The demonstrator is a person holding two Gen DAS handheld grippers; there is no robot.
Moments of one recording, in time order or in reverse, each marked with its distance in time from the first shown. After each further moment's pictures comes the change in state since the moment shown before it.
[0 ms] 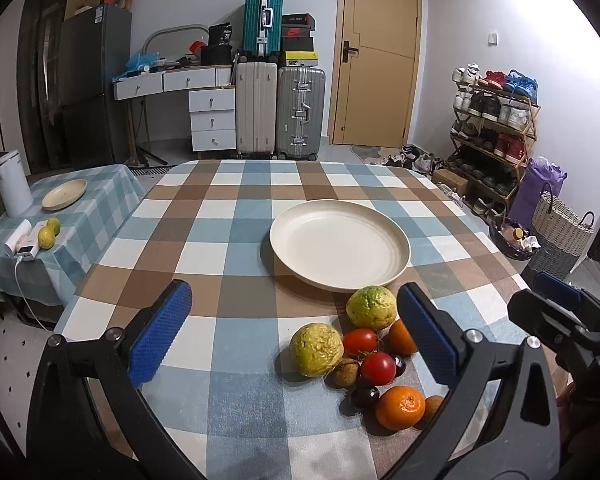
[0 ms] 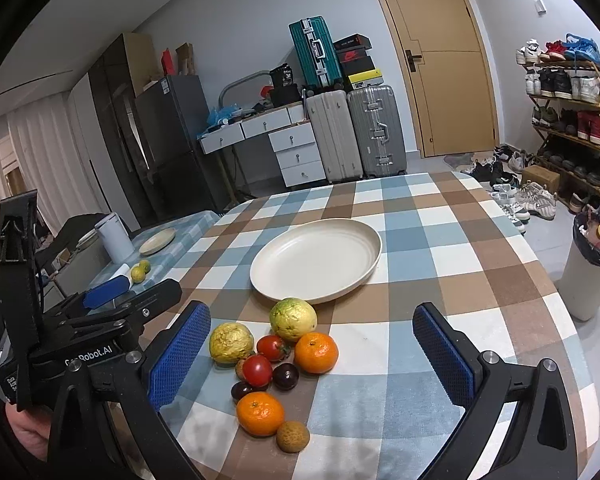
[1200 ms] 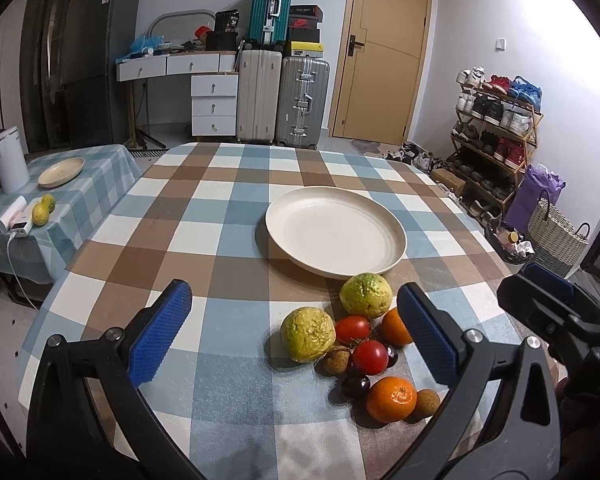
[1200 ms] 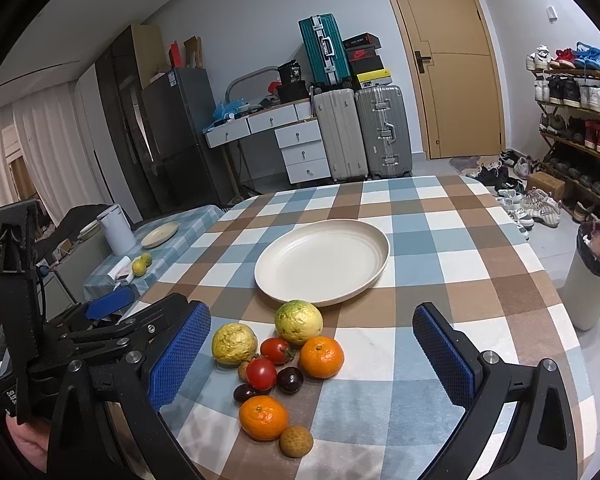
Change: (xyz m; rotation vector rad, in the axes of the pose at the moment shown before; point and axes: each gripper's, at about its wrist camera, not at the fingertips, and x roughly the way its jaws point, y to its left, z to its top) left arm 0.010 0.007 -0.013 -0.071 0.035 -0.024; right arm 0.008 0.006 0.002 -0.034 0.010 0.009
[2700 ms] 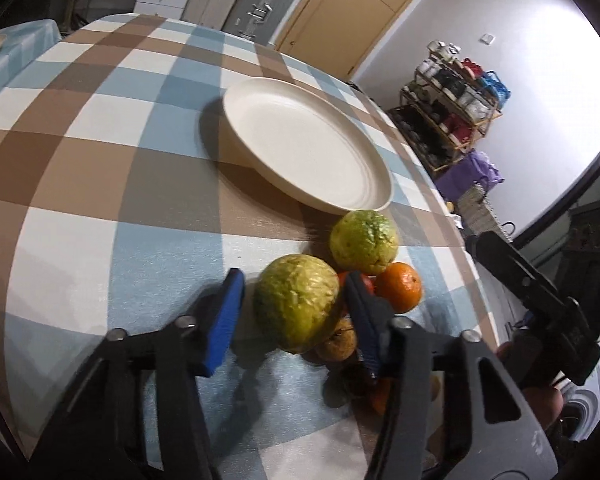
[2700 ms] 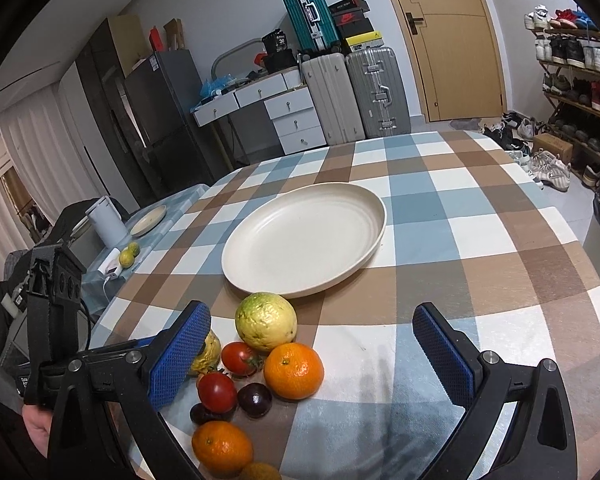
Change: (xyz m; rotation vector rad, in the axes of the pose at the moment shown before) left arm 0.143 0.050 -0.026 -0.200 0.329 -0.392; right arm 0.075 -0.032 -0.002 0.074 0.122 0.018
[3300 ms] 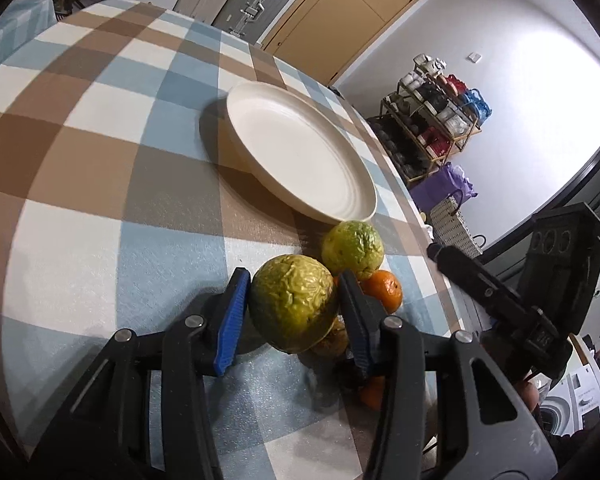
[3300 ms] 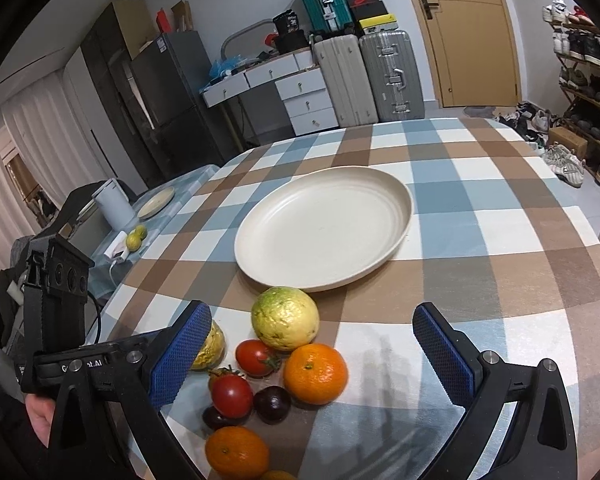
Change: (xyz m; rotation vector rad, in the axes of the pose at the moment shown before) left arm -0.014 0.022 0.004 -0.068 -0.020 -0.108; right arm 0.020 0.014 0.006 -0.025 0.078 0.038
